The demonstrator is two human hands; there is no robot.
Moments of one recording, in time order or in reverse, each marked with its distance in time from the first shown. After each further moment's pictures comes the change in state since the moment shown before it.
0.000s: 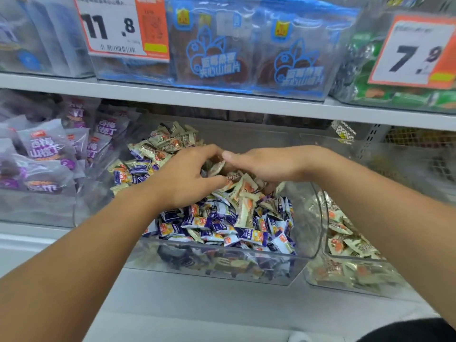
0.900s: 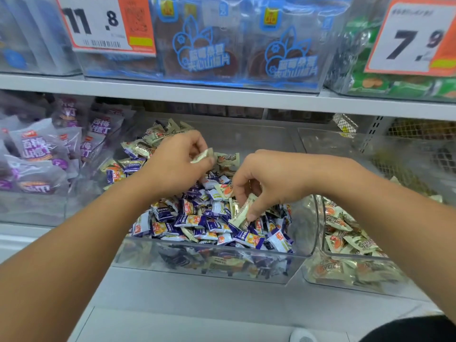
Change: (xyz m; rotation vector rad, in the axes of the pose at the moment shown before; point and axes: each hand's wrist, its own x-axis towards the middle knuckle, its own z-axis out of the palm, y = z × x) left_hand 0.008 0.003 0.000 -0.178 0.151 -0.147; right_hand -0.026 0.008 0.008 -0.461 0.054 -0.391
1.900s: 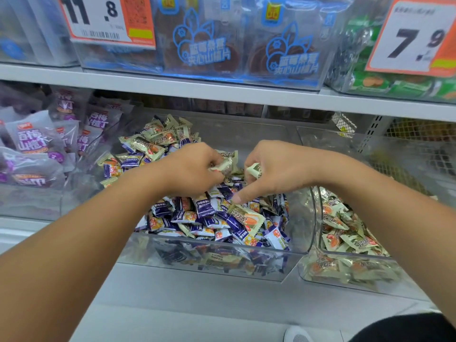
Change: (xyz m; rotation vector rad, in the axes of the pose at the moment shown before) left_hand -0.001 0.028 0.004 0.286 -0.320 -0.018; right_hand -0.006 -0.002 -0.004 0.058 0.115 0.239
